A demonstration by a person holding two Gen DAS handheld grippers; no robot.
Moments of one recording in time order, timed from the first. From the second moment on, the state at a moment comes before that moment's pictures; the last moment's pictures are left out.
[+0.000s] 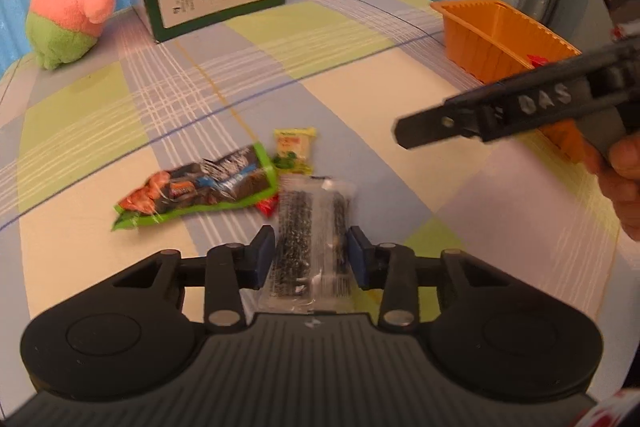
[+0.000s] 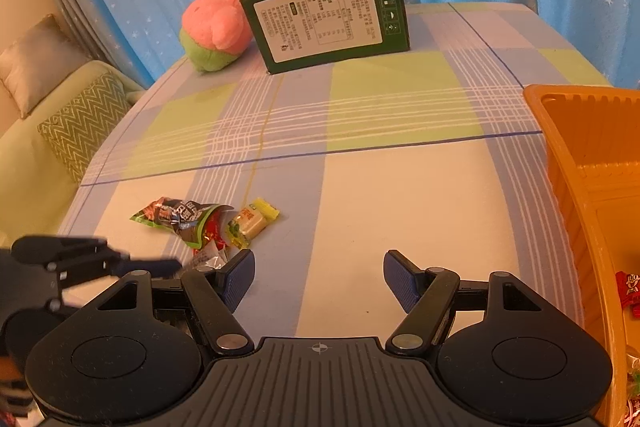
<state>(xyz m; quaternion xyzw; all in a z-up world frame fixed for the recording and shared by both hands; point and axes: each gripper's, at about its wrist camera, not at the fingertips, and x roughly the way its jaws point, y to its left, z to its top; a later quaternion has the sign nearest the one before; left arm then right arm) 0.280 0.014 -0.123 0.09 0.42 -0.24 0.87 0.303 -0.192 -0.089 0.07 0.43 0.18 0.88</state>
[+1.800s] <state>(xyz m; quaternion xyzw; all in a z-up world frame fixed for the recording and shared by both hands) 0.265 0.075 -0.104 0.00 0.39 -0.08 0.92 0.344 -0.104 -0.126 -0.05 0.38 0.24 0.89</state>
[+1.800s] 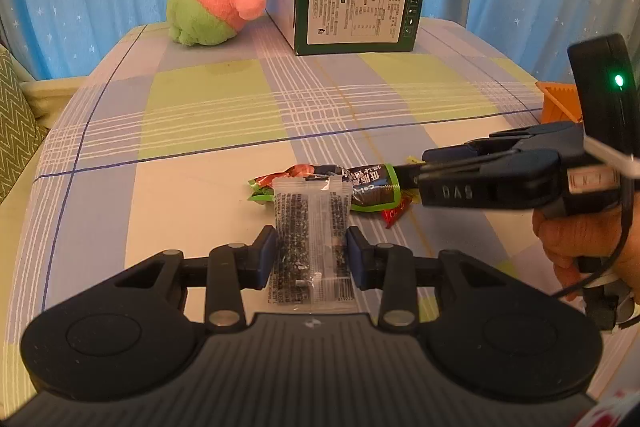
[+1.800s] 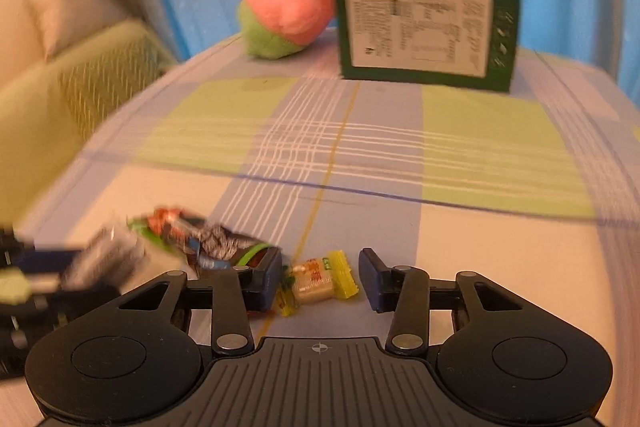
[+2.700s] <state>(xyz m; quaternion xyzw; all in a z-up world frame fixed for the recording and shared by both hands) 0.235 0.060 -0.100 -0.01 0.39 -0.11 0.91 0.239 -0.183 -0.099 0.00 0.41 0.22 0.88</state>
